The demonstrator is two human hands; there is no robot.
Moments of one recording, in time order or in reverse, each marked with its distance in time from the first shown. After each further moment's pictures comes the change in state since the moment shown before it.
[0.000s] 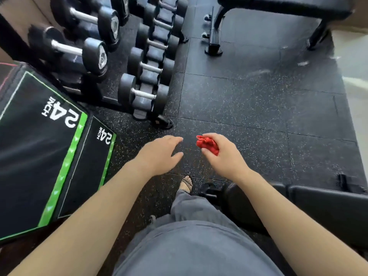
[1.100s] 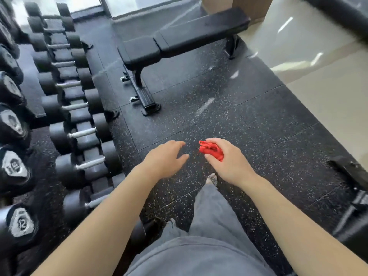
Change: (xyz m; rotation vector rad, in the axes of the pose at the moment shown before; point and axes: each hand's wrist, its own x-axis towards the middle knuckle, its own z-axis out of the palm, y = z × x) left_hand 0.572 0.092 -0.270 0.282 -0.246 0.412; right_hand 0.444 0.016 -0.260 0.103 0.442 0.322
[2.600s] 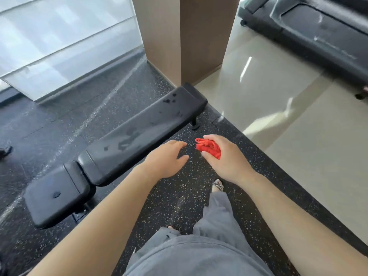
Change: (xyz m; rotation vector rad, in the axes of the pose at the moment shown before) left_hand 0.823 0.200 -0.426 0.103 -0.047 0.231; right_hand 0.777 0.117 -0.455 -0.014 0.187 0.114
